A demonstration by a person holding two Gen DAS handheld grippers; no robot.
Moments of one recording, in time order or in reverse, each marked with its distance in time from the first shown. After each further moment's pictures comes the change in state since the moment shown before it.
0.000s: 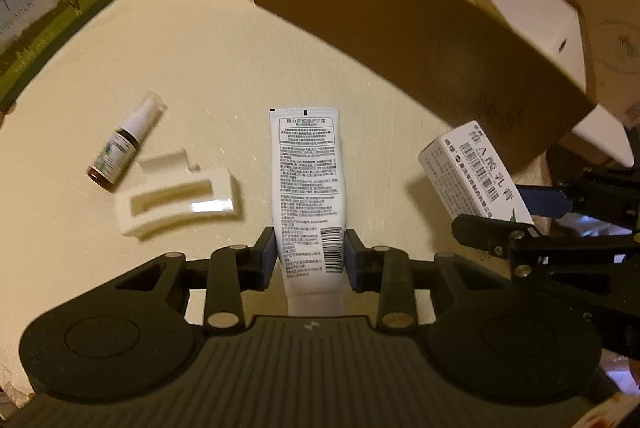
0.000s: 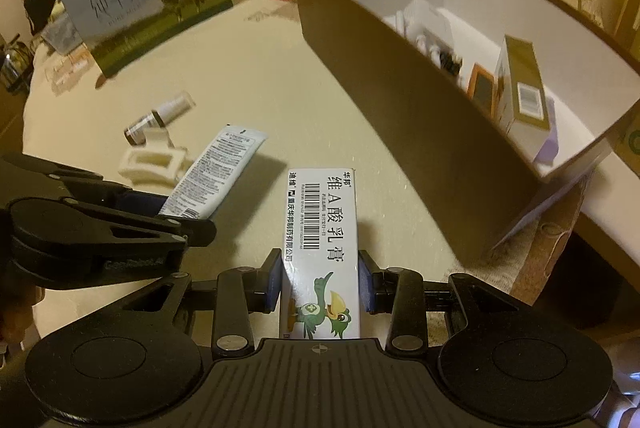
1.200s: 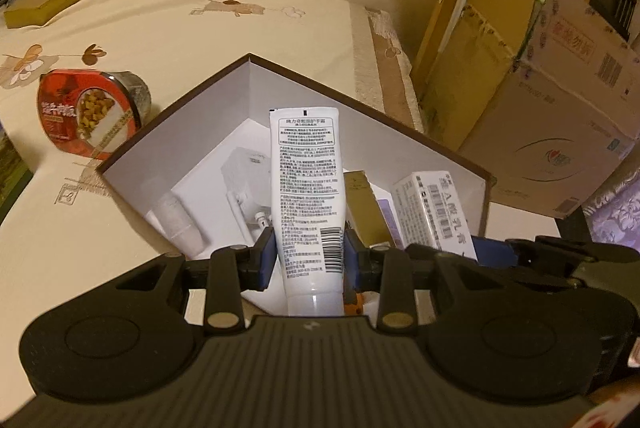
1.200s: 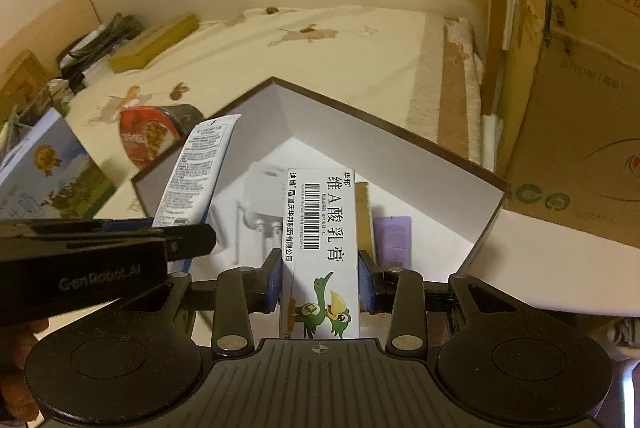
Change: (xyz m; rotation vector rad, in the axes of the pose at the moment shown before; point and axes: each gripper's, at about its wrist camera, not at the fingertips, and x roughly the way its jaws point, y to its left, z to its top) left arm -0.020 -0.103 0.182 0.108 -0.195 -0.173; right arm -0.070 -0.118 0.115 0.342 -0.206 -0.160
